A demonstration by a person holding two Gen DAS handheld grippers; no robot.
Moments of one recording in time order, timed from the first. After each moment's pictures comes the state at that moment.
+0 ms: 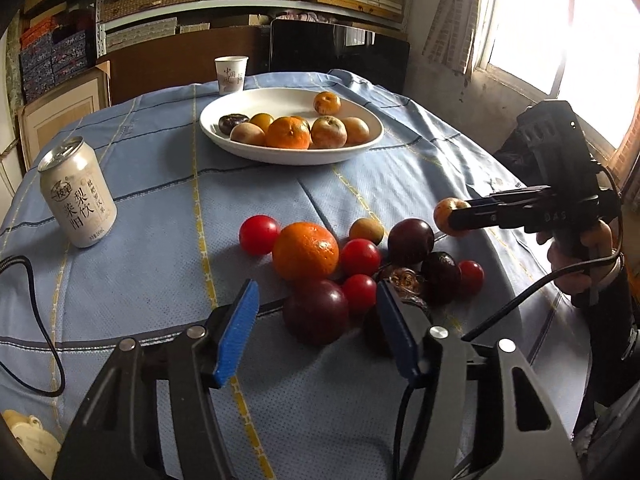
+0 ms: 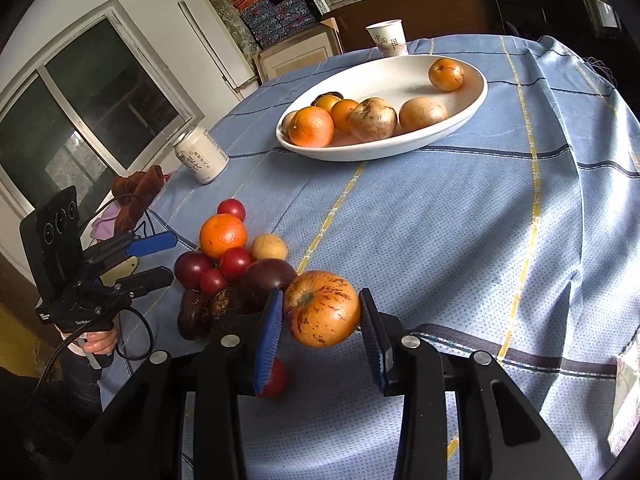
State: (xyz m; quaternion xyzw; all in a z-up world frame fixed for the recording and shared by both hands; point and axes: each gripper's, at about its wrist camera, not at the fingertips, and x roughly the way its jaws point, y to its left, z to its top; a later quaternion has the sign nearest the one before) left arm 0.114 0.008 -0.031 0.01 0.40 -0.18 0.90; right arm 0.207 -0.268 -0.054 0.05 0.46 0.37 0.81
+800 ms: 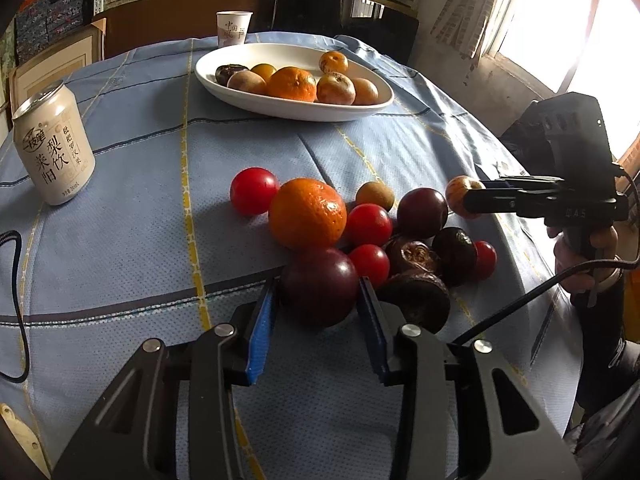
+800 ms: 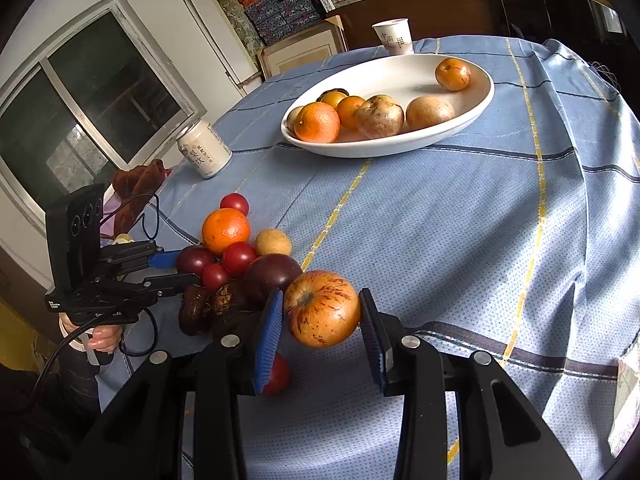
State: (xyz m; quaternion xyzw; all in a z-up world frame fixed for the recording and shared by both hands) left arm 0.130 0.009 -0.056 -0.02 0.45 -0.19 0.87; right arm 0.205 -0.265 -0.054 0.04 0.46 0.37 0.80
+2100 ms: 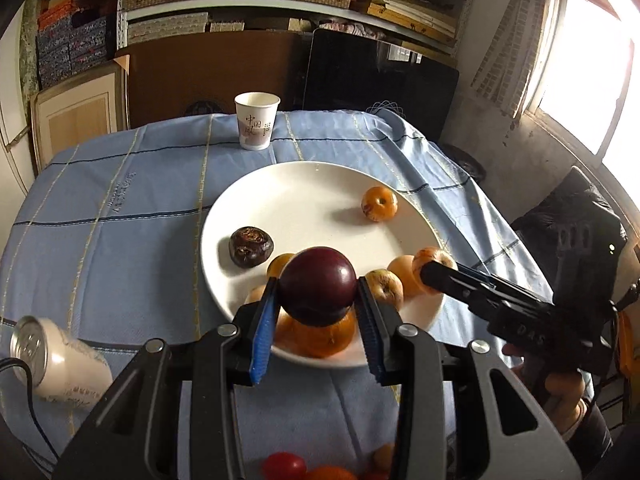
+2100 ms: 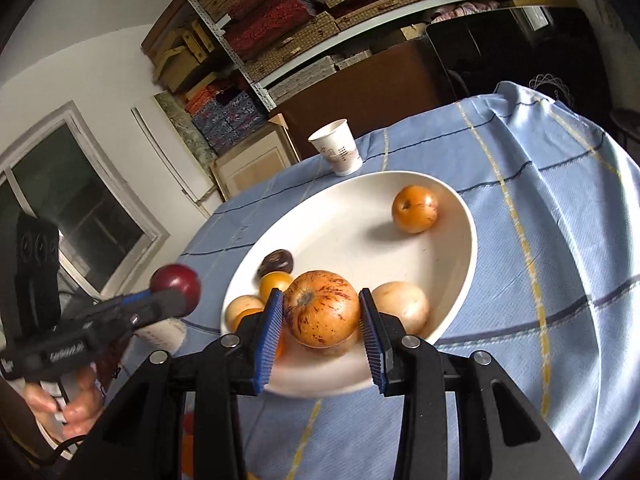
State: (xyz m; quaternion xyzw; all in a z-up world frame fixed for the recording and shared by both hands) left arm 0.302 -0.011 0.030 -0.04 0.41 -0.12 0.91; right arm 0.330 -0.251 -0.035 0.17 0.35 0.27 0.88
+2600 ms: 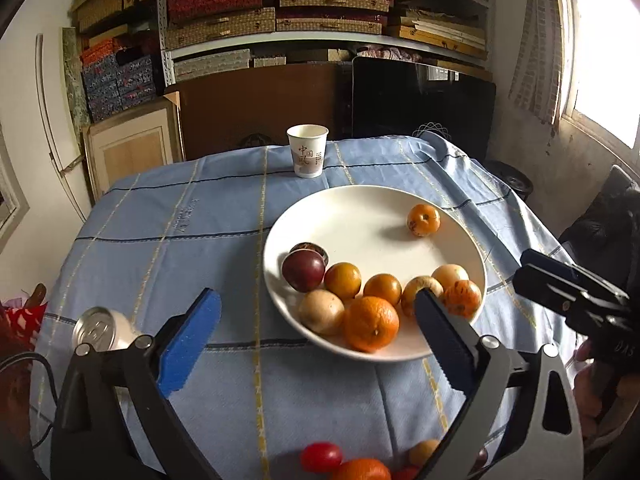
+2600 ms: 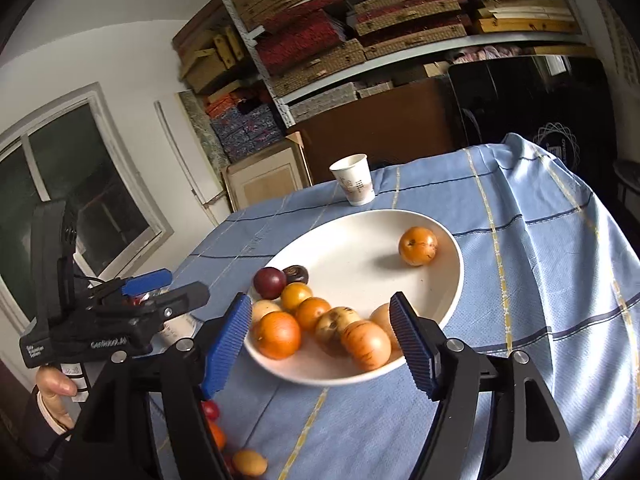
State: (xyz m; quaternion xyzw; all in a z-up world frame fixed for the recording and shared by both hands) left arm 0.253 -0.010 0.043 0.02 0.34 -0.02 0.94; right arm 0.281 -0.258 0.006 0.11 0.29 0.29 0.90
